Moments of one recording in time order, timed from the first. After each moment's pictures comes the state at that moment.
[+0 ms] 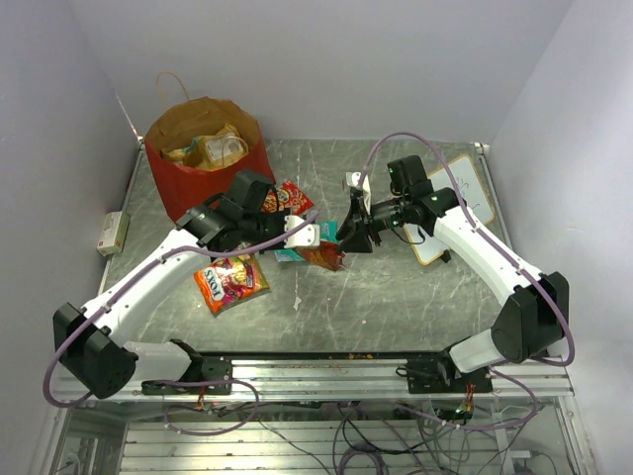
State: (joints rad) left arm -0.64 1.29 1.21 -0.70 0.44 0.96; right arm 0.45 1.47 1.26 -0.67 -1.05 -0.58
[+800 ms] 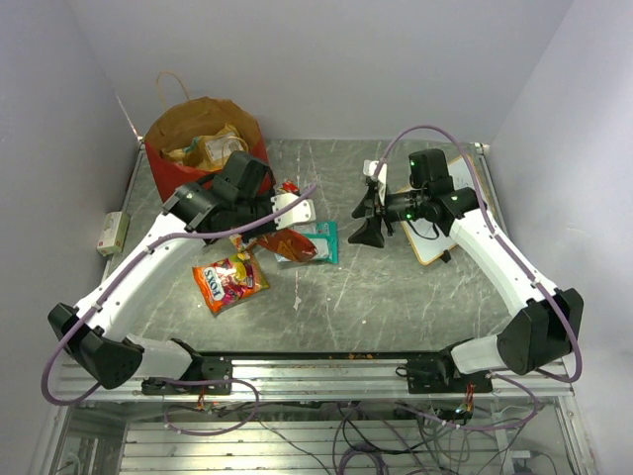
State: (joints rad) left arm -0.64 1.32 1.47 -1.02 0.13 0.80; right arm 0.37 1.40 1.28 -0.65 -0.93 -0.58
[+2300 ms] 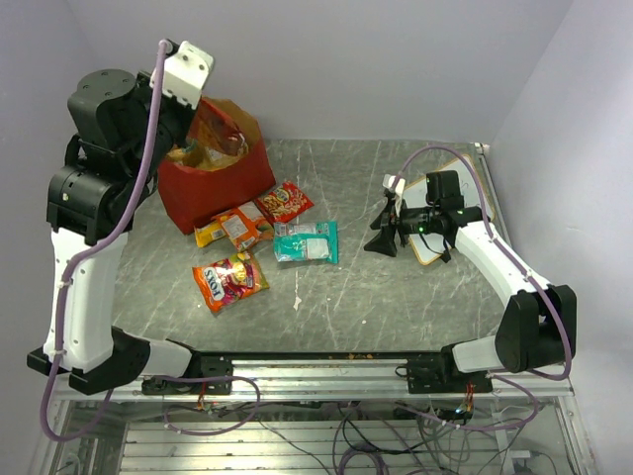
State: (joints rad) left arm -0.40 1.36 2.18 -0.94 -0.20 0.44; right arm 0.20 1.39 1.02 -0.48 -0.96 -0.60
